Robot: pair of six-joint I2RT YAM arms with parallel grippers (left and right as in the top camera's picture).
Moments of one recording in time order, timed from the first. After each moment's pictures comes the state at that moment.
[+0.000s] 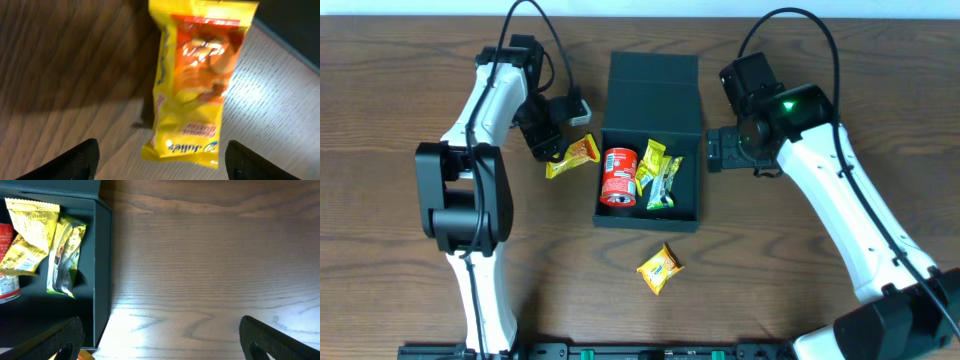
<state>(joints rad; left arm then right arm) -0.08 2.22 1.81 -1.20 0.17 1.05 0.37 1.66 1.56 -1.25 0.17 0.34</state>
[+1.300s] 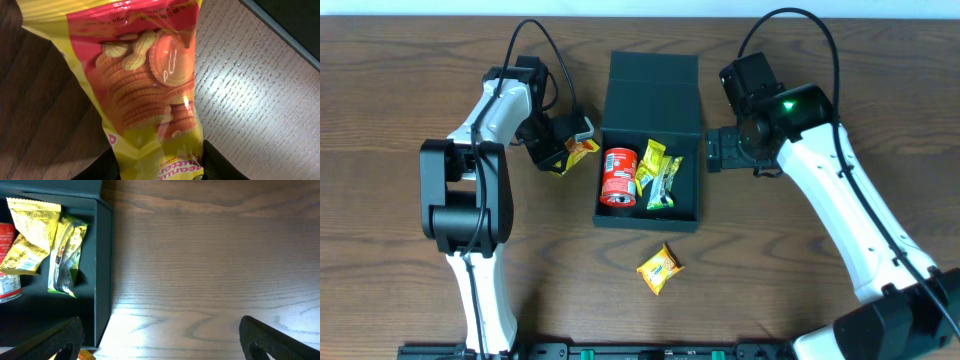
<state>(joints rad) -0.08 2.21 1.66 -1.10 0.20 1.03 0.37 1.66 1.56 -1.25 0.17 0.34</state>
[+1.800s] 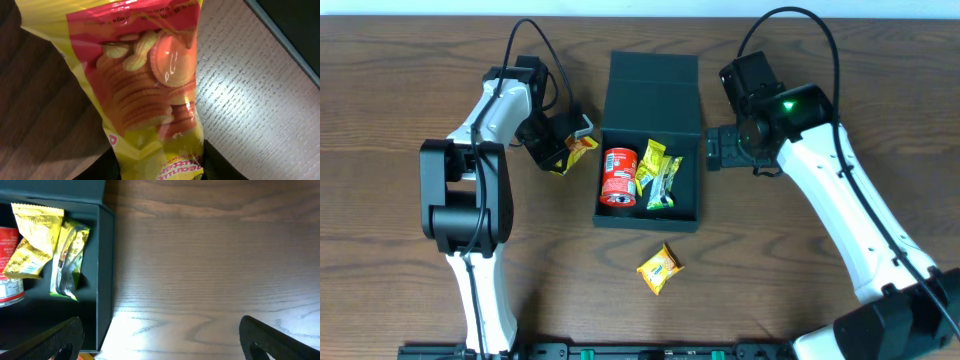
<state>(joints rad) -0.08 2.21 1.66 -1.10 0.20 0.92 0.37 1.66 1.56 -1.23 0.17 0.34</state>
